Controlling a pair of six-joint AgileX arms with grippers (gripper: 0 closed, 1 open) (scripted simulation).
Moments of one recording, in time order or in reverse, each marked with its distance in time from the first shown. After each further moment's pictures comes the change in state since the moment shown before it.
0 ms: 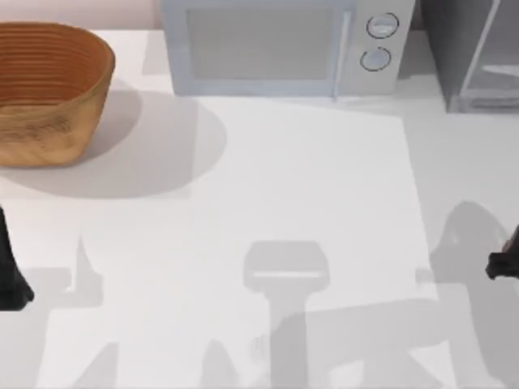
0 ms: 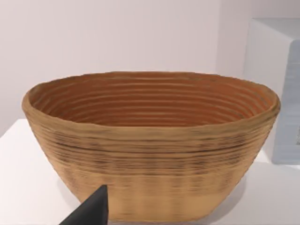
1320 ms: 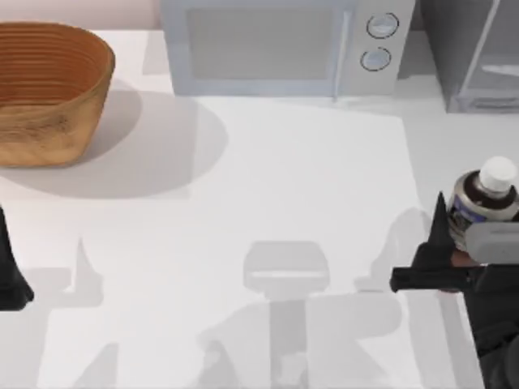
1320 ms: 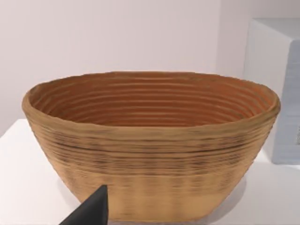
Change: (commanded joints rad) left arm 0.000 0.000 0.000 0.000 0.000 0.000; right arm 0.324 0.740 0.064 0.675 0.334 0.001
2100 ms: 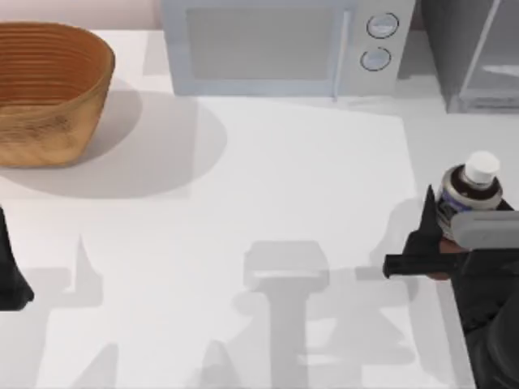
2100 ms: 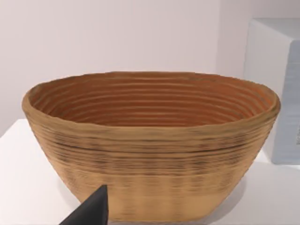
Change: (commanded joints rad) left arm 0.000 0.000 0.000 0.000 0.000 0.000; right arm -0.131 0.321 0.041 0.283 -0.134 0.000
